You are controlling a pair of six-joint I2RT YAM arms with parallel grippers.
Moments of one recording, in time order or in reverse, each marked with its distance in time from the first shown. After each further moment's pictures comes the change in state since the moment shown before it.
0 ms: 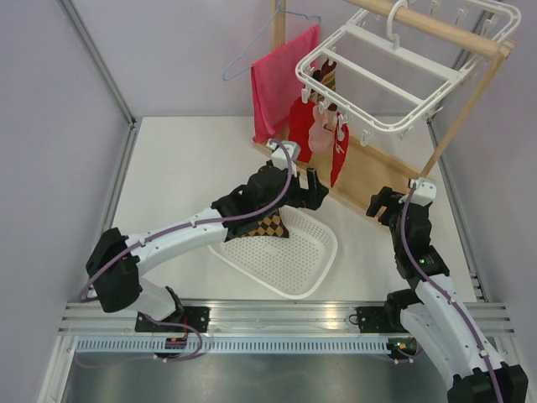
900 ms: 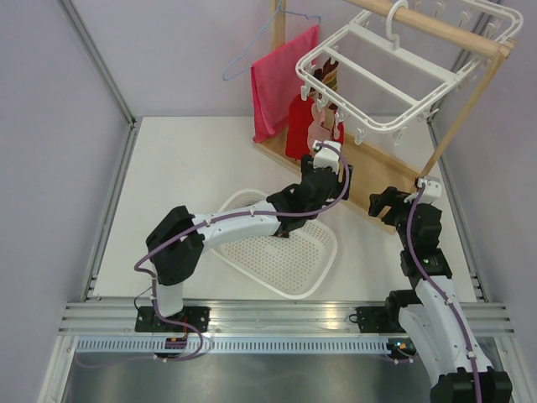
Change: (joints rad) left arm -0.127 0.402 0.313 0.117 -0.366 0.187; right arm -0.179 -0.006 -0.021 0.048 -0.305 0.016
